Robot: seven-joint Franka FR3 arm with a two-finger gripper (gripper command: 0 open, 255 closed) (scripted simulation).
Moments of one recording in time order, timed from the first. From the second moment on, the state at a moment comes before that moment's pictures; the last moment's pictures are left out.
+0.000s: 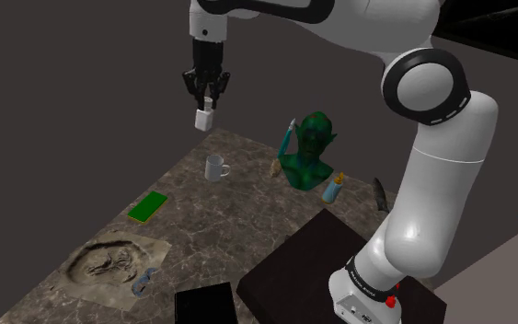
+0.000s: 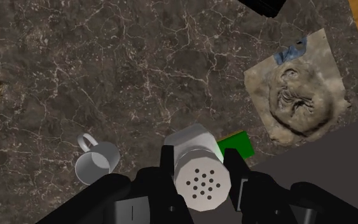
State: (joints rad) arm 0.10 0.31 0.22 -1.34 -0.02 1.50 0.31
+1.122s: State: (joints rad) arm 0.00 0.07 0.17 -1.54 0.02 1.46 0.16
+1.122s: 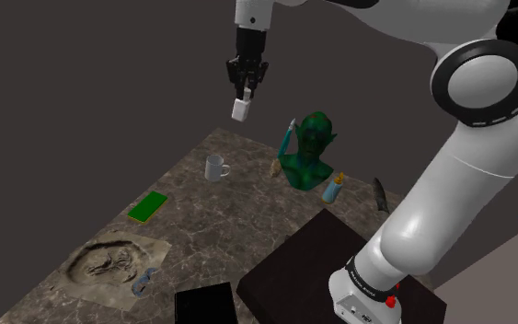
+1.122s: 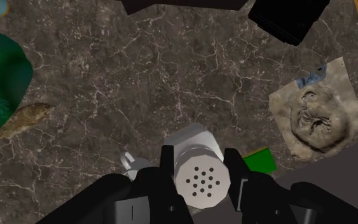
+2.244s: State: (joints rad) arm -0.17 -0.29 -0.04 -1.94 -0.04 1.51 -0.22
